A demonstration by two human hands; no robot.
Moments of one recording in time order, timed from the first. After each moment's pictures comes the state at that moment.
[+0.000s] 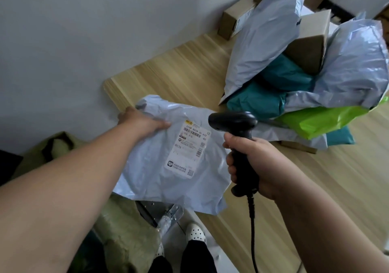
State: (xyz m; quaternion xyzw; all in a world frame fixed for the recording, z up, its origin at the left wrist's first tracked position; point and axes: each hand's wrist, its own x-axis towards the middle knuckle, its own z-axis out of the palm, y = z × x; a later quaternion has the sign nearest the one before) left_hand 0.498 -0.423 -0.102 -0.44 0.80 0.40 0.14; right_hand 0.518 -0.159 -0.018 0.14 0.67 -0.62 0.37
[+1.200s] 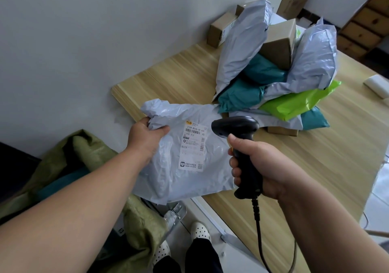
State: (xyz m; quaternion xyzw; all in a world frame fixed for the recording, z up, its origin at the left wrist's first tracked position) left_hand 0.572 -0.386 -0.083 -0.30 0.70 0.65 -0.06; right_hand 0.580 -0.141 0.012 0.20 0.62 -0.65 0.38
